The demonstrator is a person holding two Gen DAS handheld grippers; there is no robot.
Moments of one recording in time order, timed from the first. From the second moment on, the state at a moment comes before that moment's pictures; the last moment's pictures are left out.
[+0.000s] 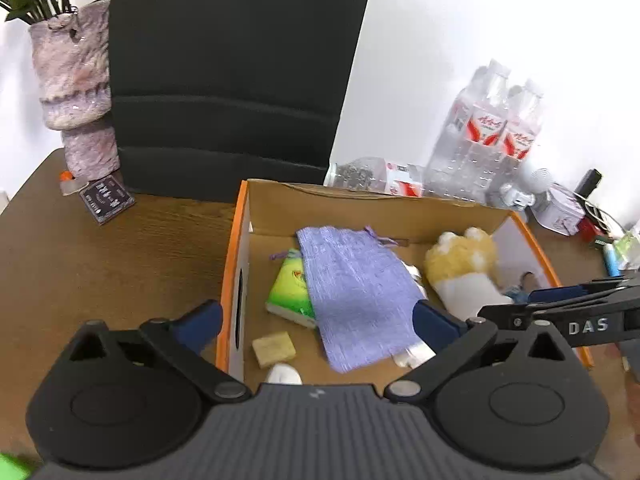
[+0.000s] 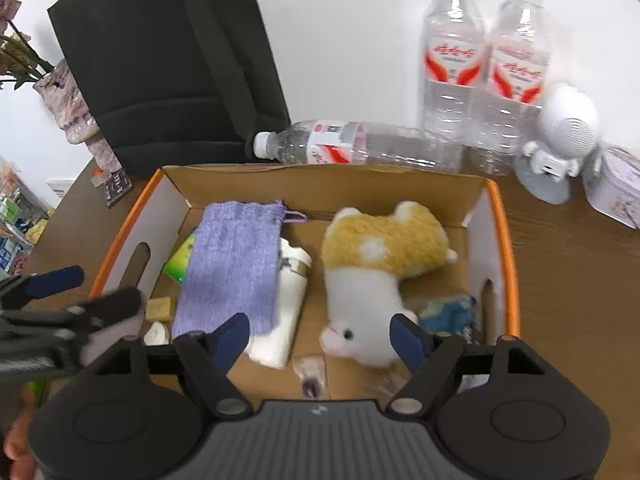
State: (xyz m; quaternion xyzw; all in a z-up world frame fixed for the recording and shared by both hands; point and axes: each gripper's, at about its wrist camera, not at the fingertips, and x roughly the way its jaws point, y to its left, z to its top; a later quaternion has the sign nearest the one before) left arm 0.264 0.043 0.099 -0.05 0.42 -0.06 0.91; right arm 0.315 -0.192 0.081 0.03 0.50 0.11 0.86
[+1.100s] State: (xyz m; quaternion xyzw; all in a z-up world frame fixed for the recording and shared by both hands) left arm 0.003 -0.001 -0.009 0.03 0.30 -0.03 0.95; right arm -0.011 -0.219 0.022 0.01 0.26 0.09 0.96
